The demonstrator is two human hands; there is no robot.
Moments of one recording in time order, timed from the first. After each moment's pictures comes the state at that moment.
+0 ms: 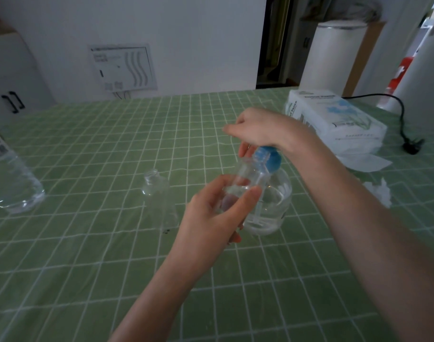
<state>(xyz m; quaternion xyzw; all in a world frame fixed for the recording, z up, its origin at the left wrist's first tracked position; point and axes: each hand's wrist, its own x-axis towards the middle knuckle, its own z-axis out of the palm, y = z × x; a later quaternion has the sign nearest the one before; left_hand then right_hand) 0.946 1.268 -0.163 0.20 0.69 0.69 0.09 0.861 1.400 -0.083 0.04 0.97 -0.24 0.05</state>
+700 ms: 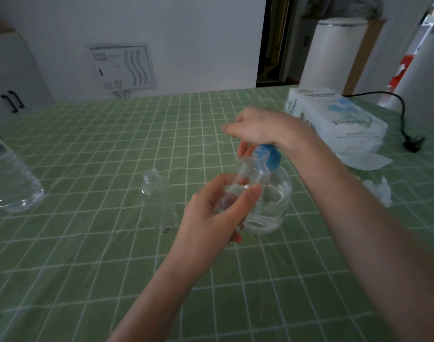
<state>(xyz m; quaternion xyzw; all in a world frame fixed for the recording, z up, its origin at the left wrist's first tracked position) 0.947 1.269 -0.162 0.19 0.69 0.70 0.10 0.858 1.402 -0.085 0.04 0.97 -0.24 0.05</state>
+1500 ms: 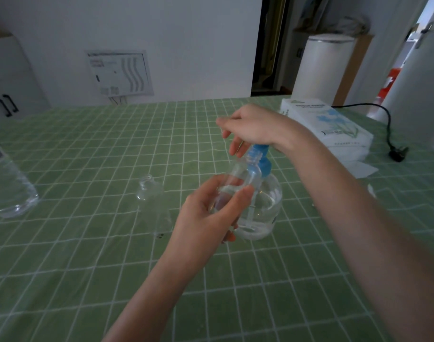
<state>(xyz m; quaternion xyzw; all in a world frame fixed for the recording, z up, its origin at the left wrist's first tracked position) 0.946 1.270 -0.158 0.20 0.68 0.70 0.08 0.861 1.408 -0.074 0.00 0.96 -0.29 0.01</state>
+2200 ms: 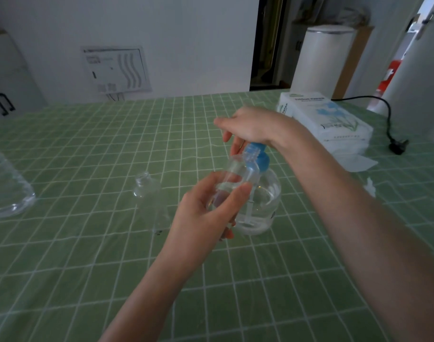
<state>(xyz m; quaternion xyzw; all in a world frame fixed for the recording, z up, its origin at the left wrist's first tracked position) 0.946 1.270 -0.160 0.20 0.69 0.69 0.08 0.863 1.407 -0.078 0.03 0.96 -0.27 0.05</state>
